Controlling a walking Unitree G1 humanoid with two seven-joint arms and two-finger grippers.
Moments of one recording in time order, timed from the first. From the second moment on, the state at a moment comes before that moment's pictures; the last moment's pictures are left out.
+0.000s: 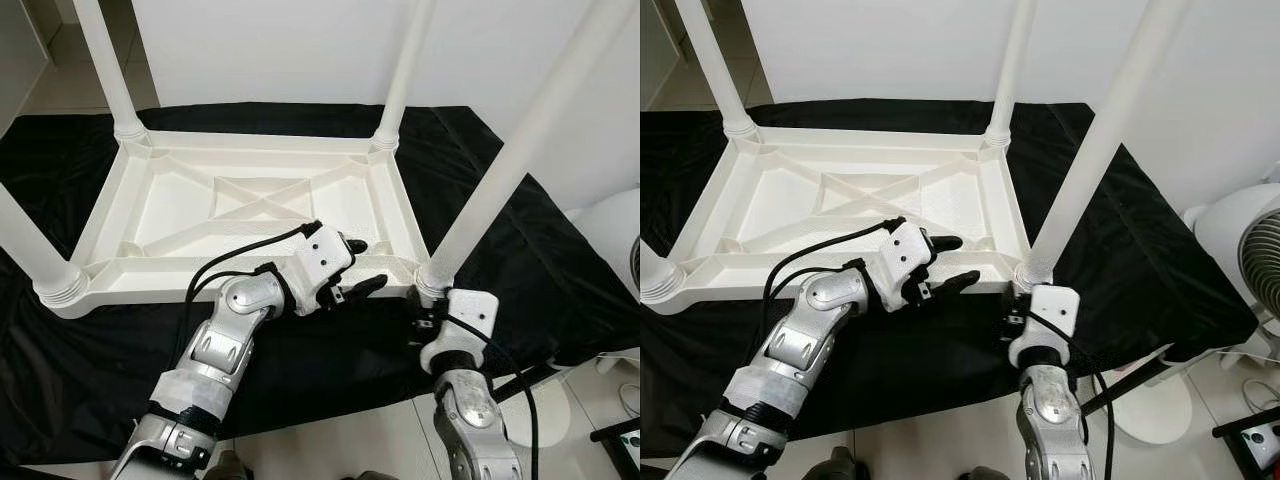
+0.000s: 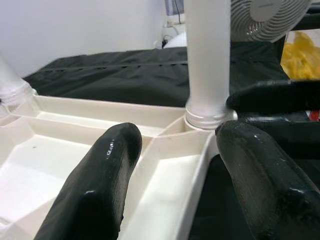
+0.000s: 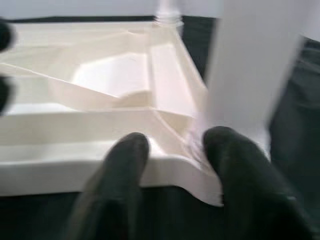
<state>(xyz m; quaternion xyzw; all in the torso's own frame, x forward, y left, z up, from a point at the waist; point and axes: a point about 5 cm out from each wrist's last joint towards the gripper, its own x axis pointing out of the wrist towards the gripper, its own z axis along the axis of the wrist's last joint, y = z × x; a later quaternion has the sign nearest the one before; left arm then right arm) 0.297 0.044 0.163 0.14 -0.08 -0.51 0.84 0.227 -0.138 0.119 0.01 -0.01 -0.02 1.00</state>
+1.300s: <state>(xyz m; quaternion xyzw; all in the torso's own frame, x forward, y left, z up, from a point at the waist) 0.310 0.090 0.155 0.26 0.04 -0.43 0.86 0.231 -0.225 0.143 -0.02 -0.06 -0.17 0.98</state>
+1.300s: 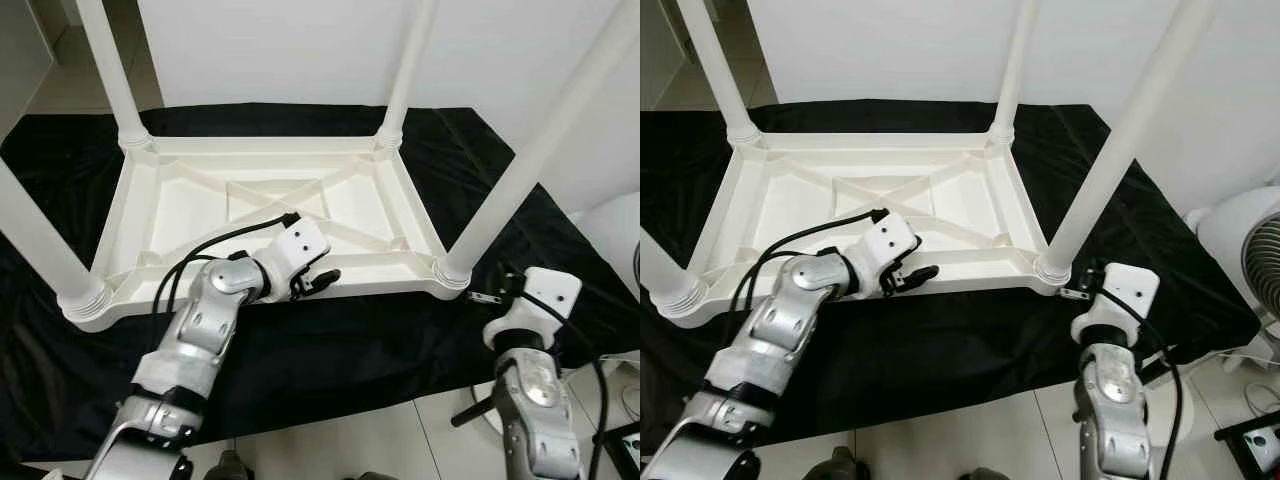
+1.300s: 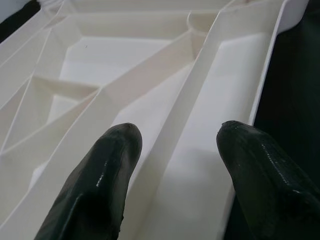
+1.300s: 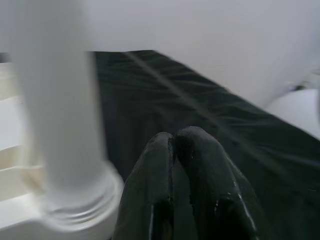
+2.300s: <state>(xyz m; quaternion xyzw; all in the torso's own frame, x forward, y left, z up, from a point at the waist) 0.302 0.099 0.137 0.23 0.13 -0.46 0.84 0.234 -0.215 0.140 -0.01 -0.05 -0.15 0.99</state>
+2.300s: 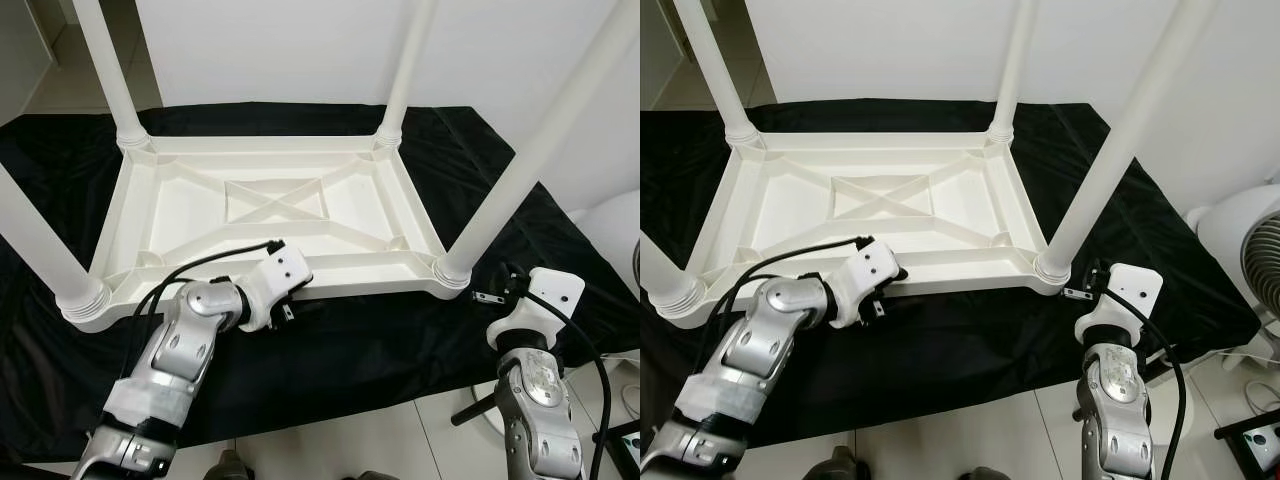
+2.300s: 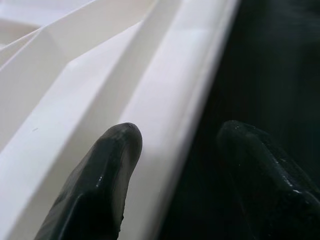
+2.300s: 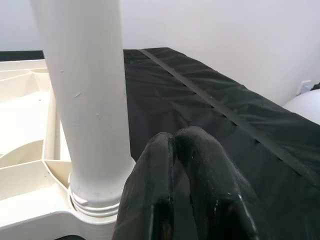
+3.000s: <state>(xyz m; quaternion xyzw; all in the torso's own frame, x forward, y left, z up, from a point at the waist) 0.303 0.108 0.129 0.25 0.16 -0.45 0.84 0.236 -0.213 0.140 -0.01 -0.05 -0.14 0.99</state>
